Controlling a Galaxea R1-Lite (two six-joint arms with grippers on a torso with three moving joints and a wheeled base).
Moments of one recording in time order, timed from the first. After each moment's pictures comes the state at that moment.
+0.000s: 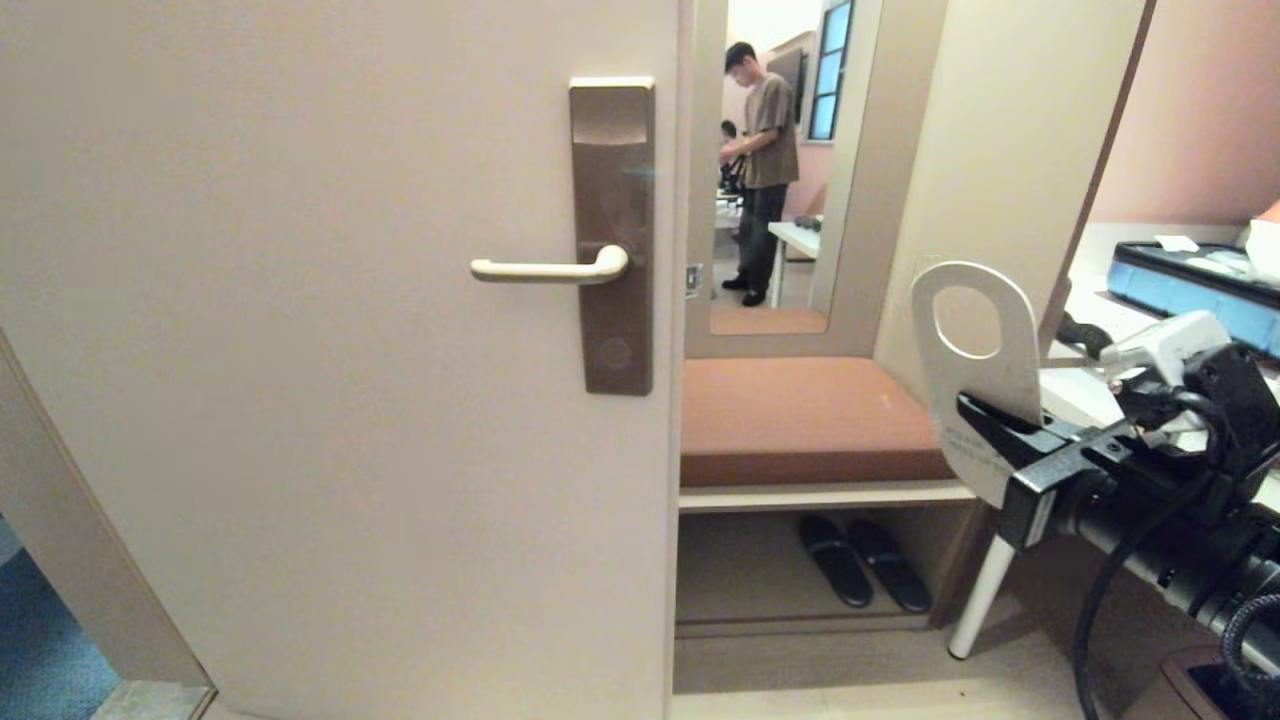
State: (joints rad) left arm 0.00 0.00 0.00 0.00 0.03 -0.03; right arm 0.51 1.35 -0.40 -0.89 -0.25 -0.21
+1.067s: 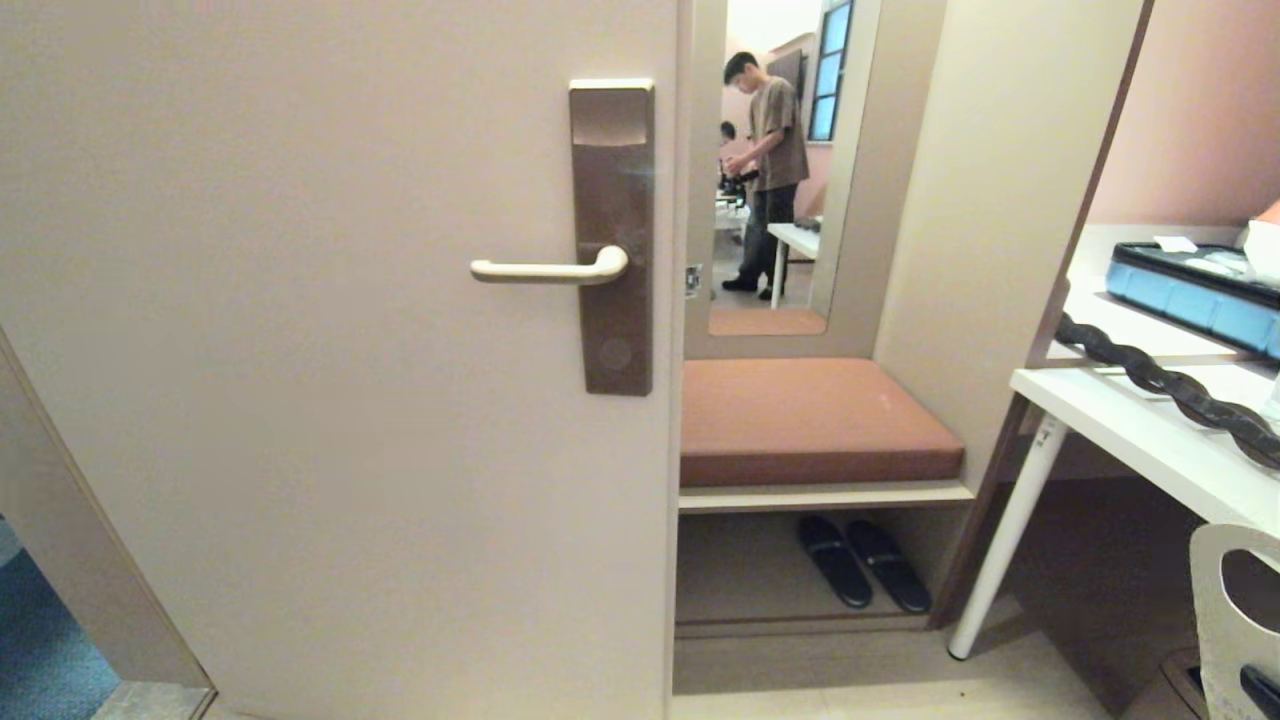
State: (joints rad) left arm 0.00 0.00 0.00 0.00 0.03 -0.03; right arm -0.13 0.60 0.00 -0.31 0.08 -0.22
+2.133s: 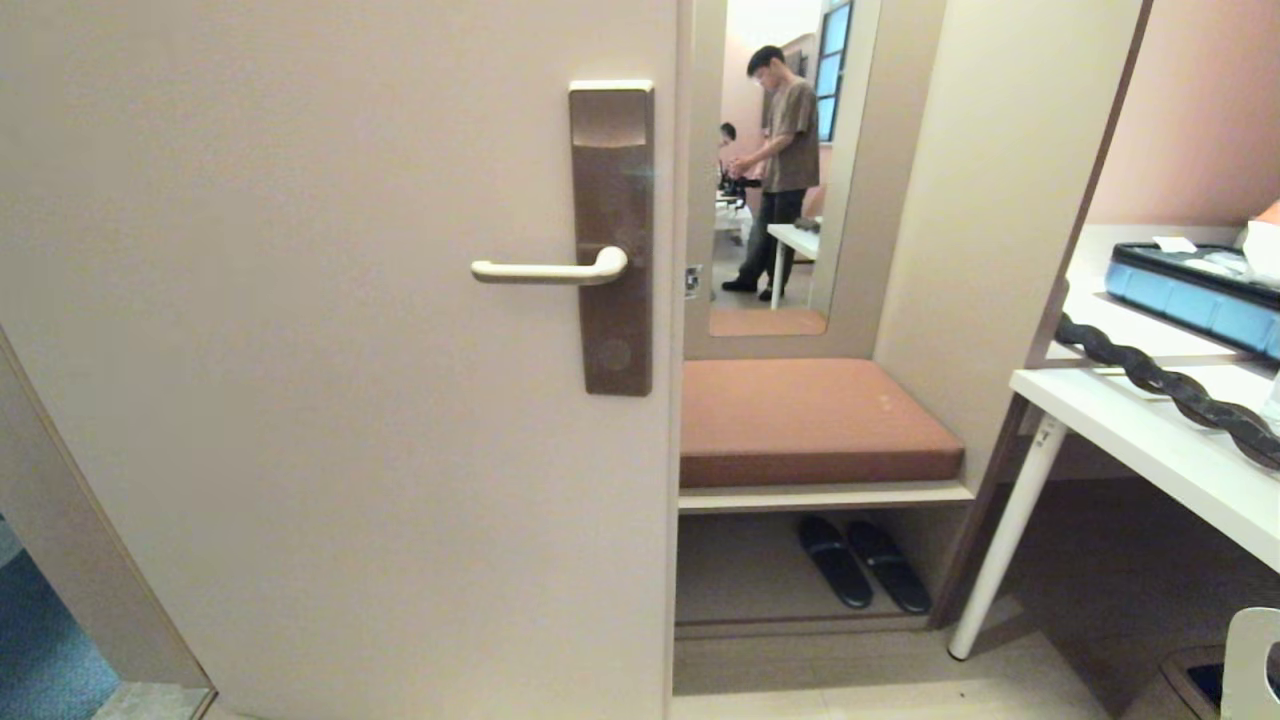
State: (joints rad) left arm 0.00 0.00 0.00 0.00 0.03 -0.03; right arm 0.01 0.14 0.00 0.00 0.03 -0.14
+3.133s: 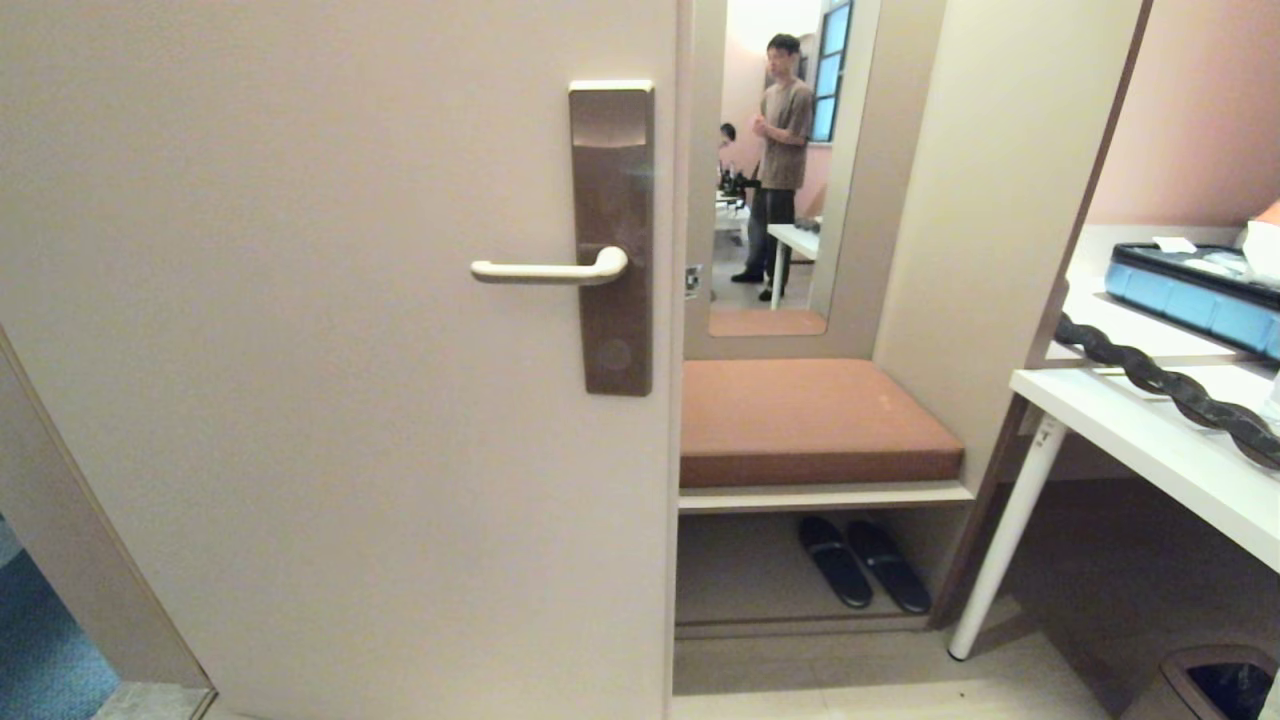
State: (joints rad) left arm 0.00 0.00 0.00 0.00 0.03 -0.03; right arm 0.01 0.00 0.00 0.00 0.02 -0.08
